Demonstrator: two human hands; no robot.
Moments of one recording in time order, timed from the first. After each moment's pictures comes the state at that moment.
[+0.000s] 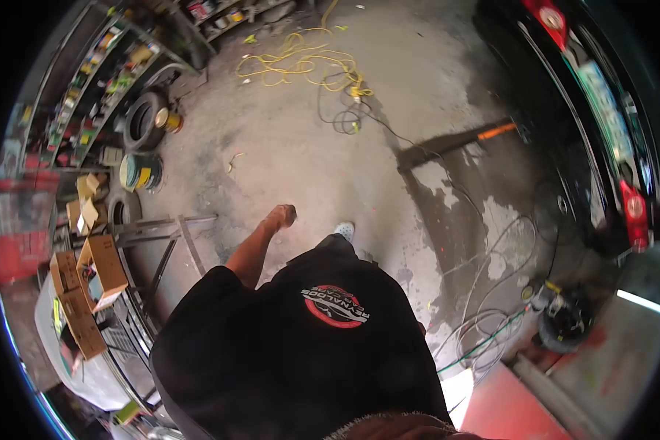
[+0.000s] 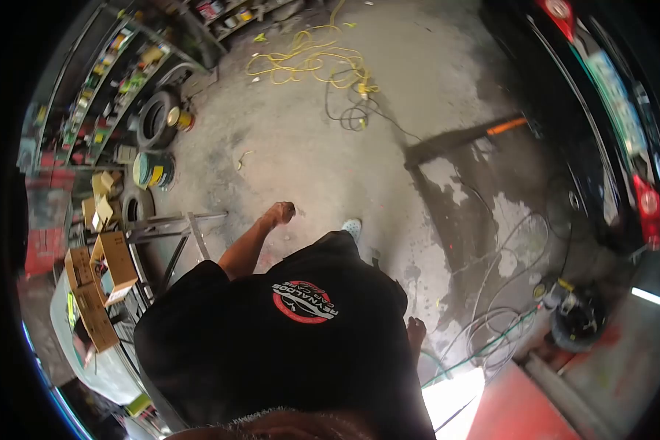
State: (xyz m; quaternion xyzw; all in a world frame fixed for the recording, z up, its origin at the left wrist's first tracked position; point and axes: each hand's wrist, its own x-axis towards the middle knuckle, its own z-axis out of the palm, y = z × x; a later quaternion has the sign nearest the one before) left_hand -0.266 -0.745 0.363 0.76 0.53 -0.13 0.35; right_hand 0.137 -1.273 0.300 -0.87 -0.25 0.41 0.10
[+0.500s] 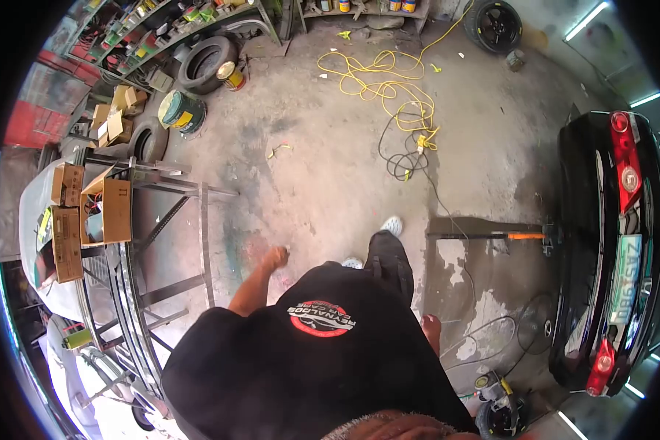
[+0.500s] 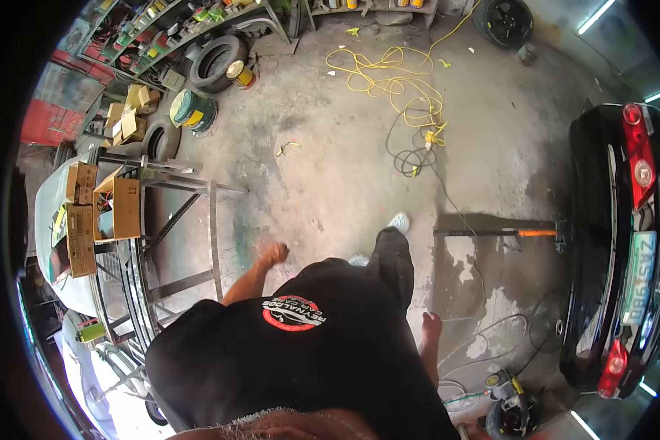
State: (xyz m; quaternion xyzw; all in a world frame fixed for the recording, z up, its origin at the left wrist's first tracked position) left_hand -0.400 -0.794 0.303 0.63 0.68 -0.15 0.36; right_hand 0.230 -0.920 0.311 -0.80 -0.46 0.38 0.02
